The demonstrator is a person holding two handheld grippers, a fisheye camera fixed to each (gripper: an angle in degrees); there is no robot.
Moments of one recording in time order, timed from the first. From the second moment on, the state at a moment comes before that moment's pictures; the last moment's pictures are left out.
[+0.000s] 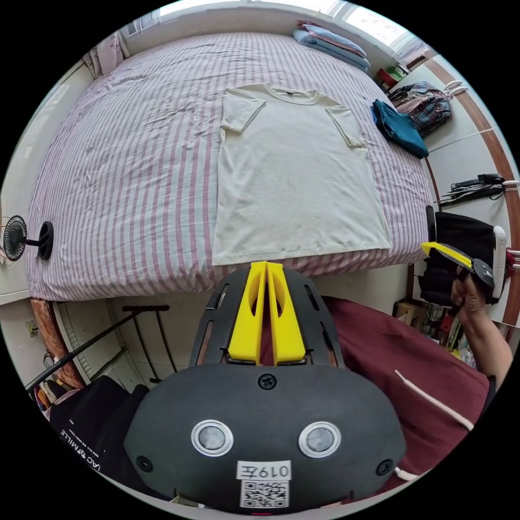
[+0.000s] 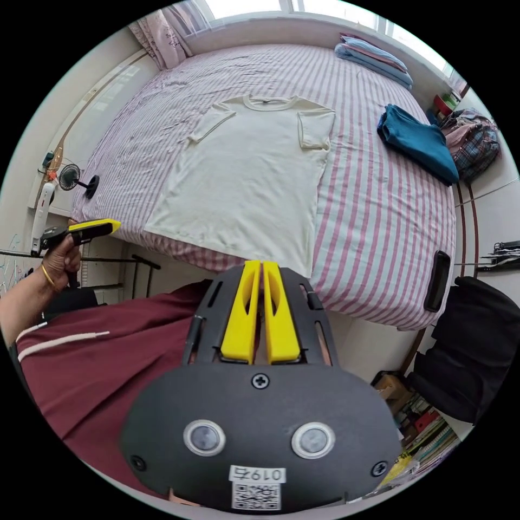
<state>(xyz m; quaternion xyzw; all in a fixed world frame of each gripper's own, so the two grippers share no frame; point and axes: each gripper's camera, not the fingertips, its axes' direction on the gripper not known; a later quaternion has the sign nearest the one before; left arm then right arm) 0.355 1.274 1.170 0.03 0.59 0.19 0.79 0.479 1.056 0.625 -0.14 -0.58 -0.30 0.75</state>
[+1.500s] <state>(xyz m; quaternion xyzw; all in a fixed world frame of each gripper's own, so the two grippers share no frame) 0.413 1.134 1.334 0.09 0.62 0.15 0.76 0.060 0.761 0.578 -0.01 -0.49 -0.29 0.82</state>
